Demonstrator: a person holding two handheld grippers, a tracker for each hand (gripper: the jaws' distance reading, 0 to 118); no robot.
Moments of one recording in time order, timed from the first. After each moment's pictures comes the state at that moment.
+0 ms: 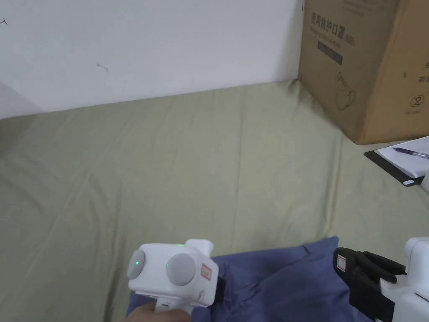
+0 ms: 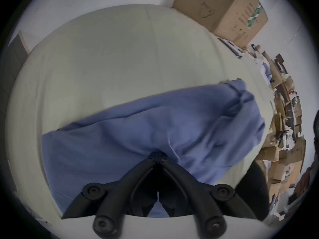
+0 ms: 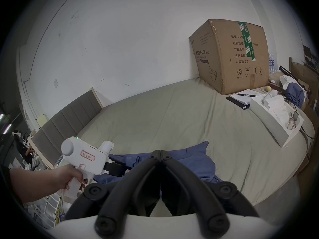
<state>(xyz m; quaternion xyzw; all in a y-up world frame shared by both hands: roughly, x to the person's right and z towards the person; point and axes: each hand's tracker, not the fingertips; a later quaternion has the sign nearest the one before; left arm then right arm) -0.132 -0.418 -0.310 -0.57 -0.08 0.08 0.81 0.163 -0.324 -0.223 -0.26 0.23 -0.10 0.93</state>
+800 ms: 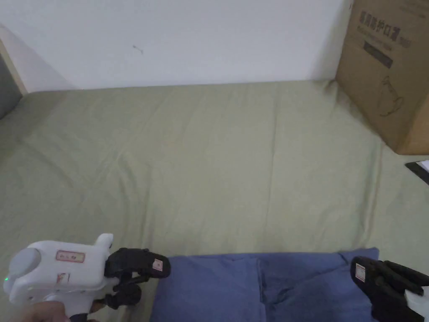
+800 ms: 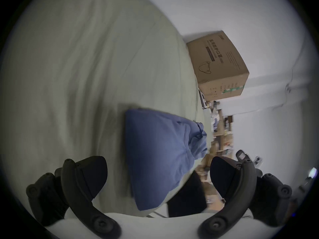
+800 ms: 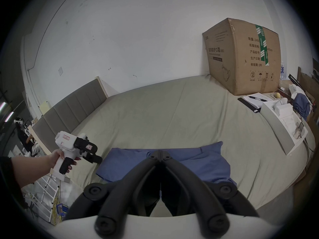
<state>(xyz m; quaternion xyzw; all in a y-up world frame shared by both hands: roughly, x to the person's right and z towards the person) -0.376 -0.444 -0.246 -0.49 -0.18 0.46 0.72 0.115 -0.317 -0.229 -0.29 0.26 -0.06 0.92</state>
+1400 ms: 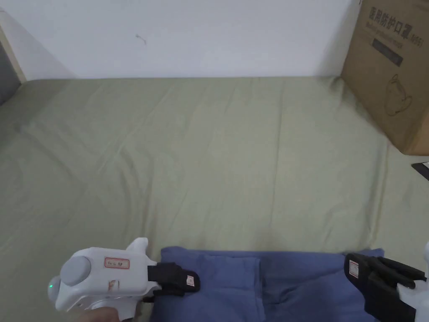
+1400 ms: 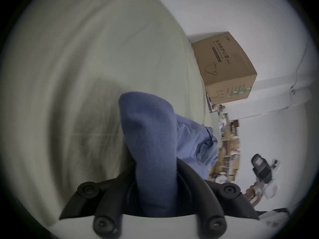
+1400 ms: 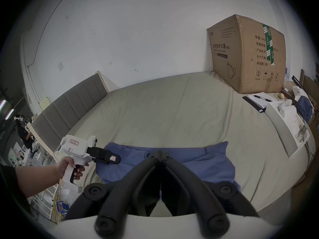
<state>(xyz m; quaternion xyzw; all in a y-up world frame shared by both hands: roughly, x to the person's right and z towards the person) -0.331 -0.461 -0.261 -0.46 -0.15 0.42 0.77 0.098 -0.318 -0.241 -0.30 0.26 -0.04 0.91</state>
